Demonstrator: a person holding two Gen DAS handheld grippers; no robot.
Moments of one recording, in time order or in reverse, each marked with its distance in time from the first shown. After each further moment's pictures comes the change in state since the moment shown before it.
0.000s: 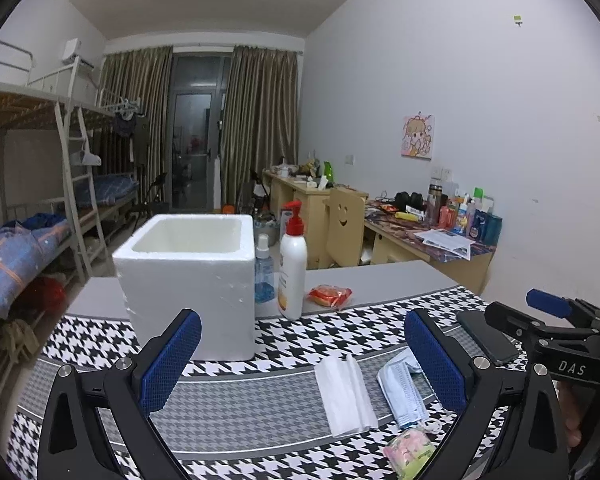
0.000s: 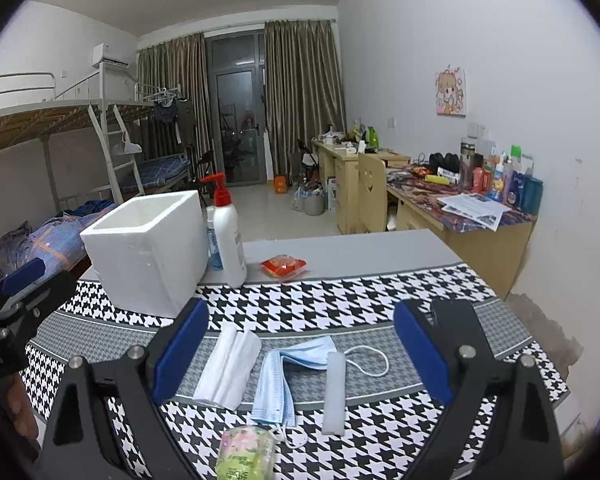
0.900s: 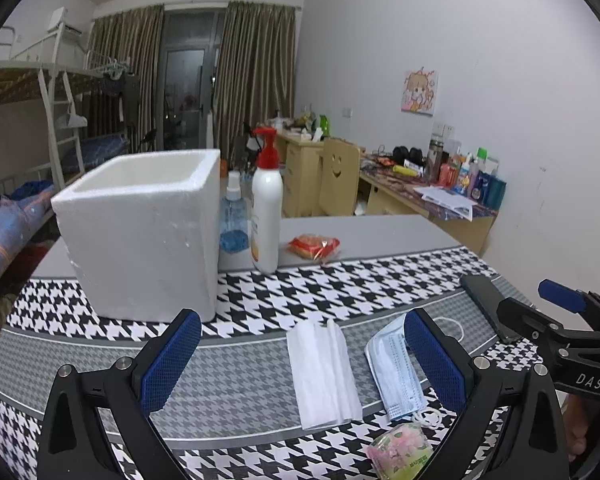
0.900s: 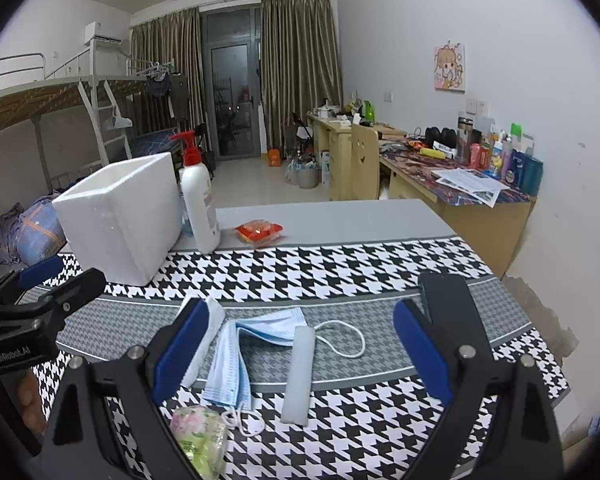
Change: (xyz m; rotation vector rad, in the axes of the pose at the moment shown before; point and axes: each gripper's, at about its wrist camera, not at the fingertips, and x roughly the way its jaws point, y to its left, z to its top) left arm 0.062 -0.025 -0.027 -0.014 0.178 -0.009; right arm 0.030 -0.028 -0.020 -0.014 0.099 -0.027
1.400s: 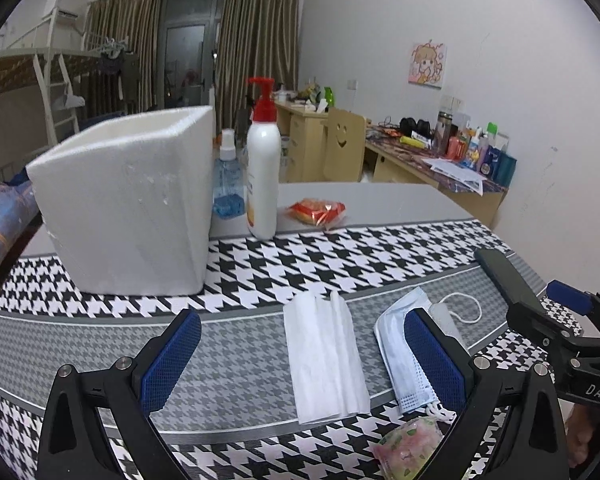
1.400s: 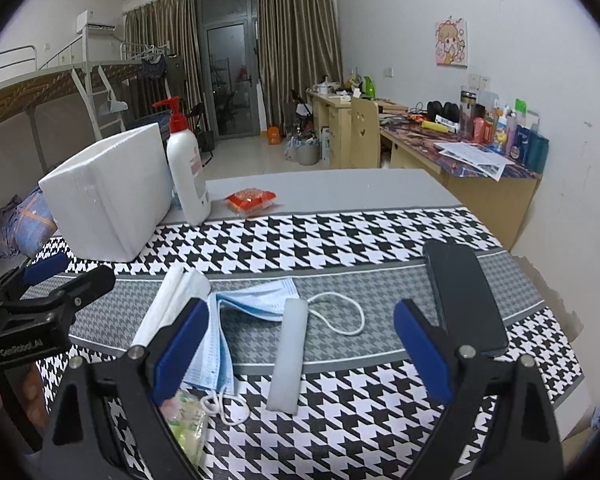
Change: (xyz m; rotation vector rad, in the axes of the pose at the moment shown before) left arm 0.037 -0.005 -0.016 -0.006 0.105 0.015; right arm 0.023 -0.011 -0.018 0.013 0.083 0.011
